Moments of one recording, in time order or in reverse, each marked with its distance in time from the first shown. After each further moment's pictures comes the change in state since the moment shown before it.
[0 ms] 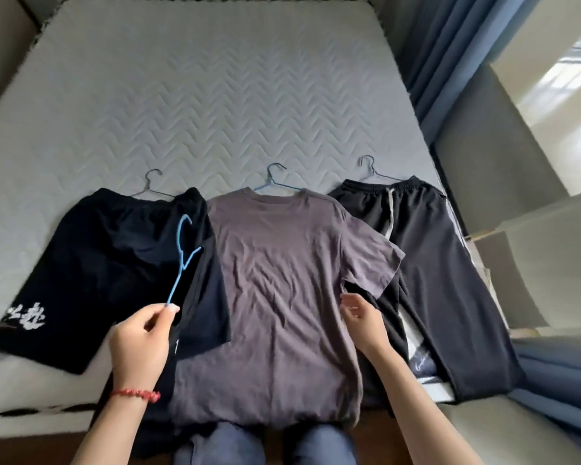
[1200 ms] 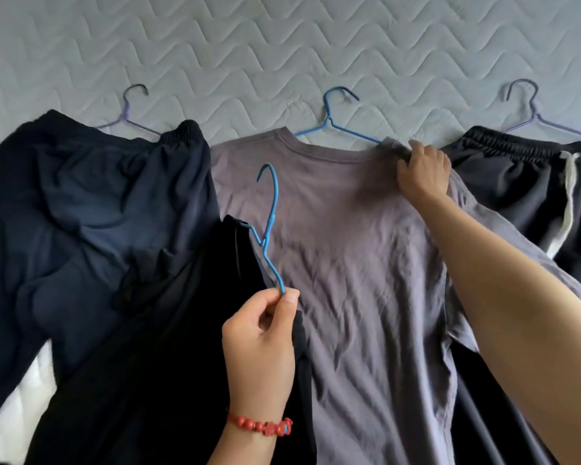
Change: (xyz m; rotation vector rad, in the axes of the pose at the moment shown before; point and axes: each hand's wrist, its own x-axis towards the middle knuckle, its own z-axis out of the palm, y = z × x) left_hand 0.101 -0.041 0.264 -0.385 -0.054 -0.297; right_hand 0.455 -0.013 0.126 -0.642 0.207 -0.301
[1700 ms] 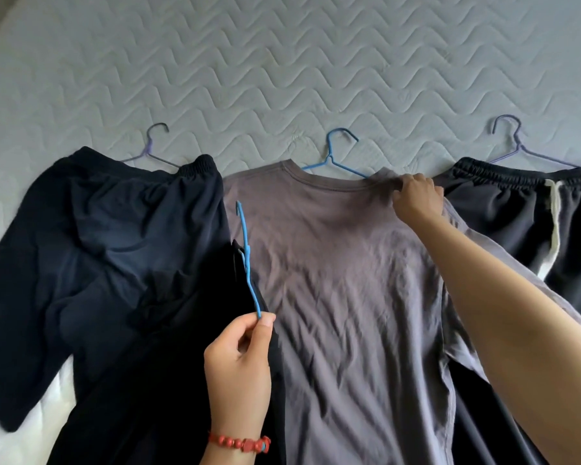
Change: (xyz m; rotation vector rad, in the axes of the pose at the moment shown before) left_hand -0.003 0.008 -0.024 0.018 0.084 -0.018; right_hand -0.008 -0.012 -0.025 -0.072 -0.097 -0.014
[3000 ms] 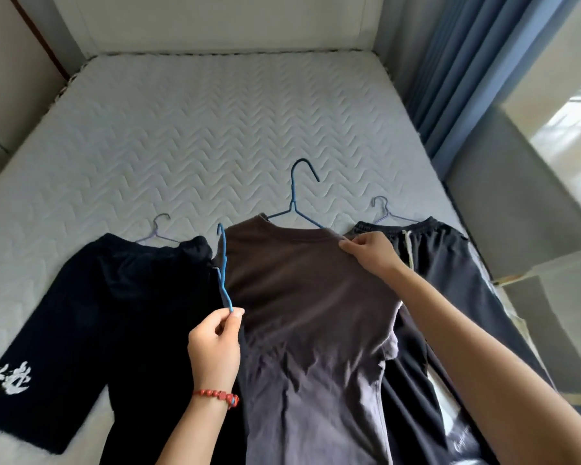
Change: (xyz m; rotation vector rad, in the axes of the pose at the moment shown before) left_hand -0.079 0.108 -0.100 0.035 -0.074 0.258; right_hand -0.234 -0.029 -0.250 0.662 -0.089 0.089
